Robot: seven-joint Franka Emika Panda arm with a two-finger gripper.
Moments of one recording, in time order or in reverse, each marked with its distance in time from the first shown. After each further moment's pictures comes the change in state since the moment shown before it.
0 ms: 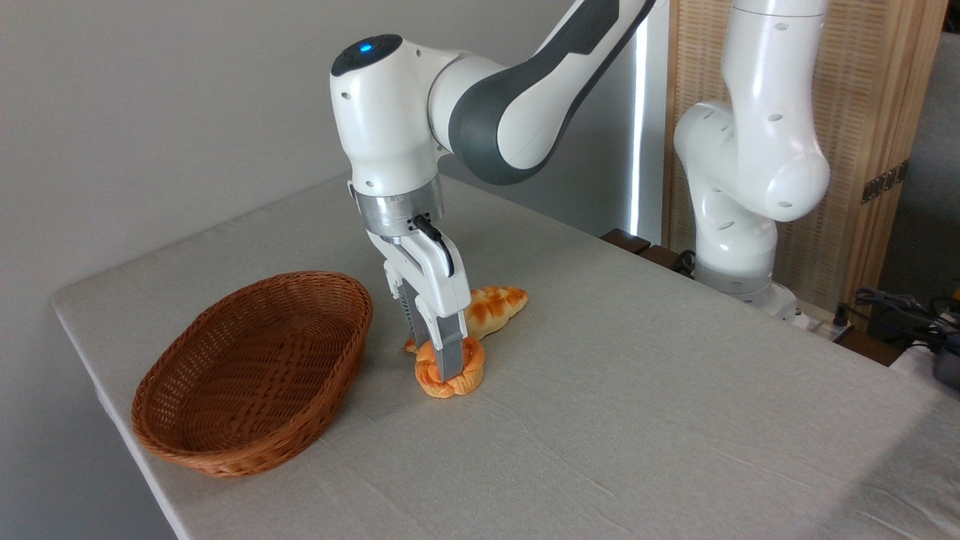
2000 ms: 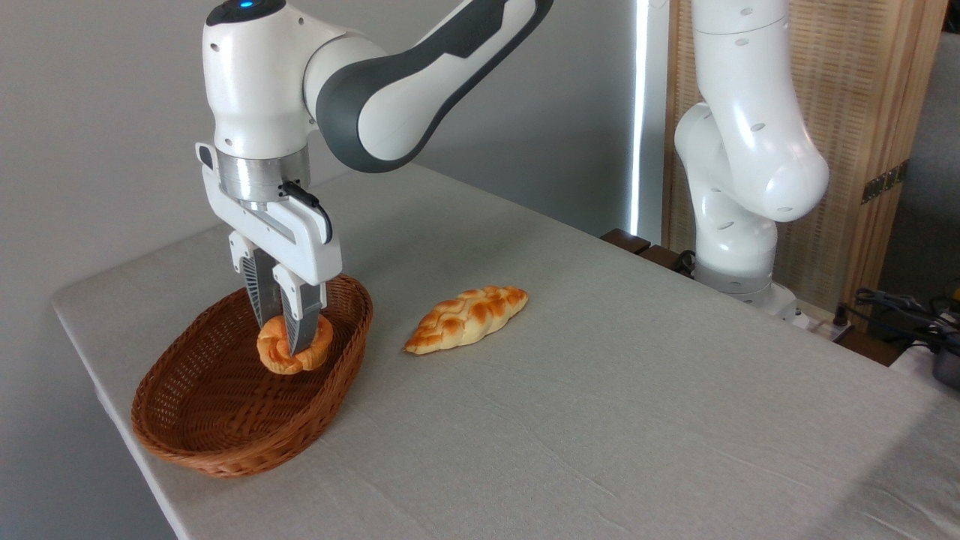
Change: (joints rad) arm -0.017 0.279 -0.079 0.427 -0.162 0.042 -0.322
